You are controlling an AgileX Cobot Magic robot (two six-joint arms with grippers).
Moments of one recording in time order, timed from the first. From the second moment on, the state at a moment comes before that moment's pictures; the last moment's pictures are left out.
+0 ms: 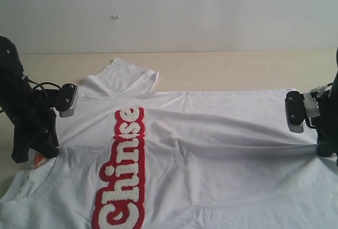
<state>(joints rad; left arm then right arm) -0.14 2.06 -1.23 -0.26 0.90 1.53 -0.15 1.98 -1.06 -0.12 0.76 -1.21</state>
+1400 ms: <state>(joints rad) -0.16 1.84 -0.96 -0.15 0.70 1.23 -0.16 1.98 -1.06 -0.08 0.74 -1.20</state>
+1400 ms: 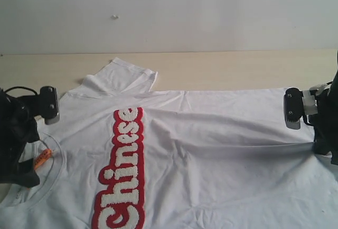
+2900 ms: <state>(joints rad) -0.21 1.86 -0.89 -0.18 0.55 1.30 -0.16 1.97 -1.06 -0.05 0.72 -1.20</state>
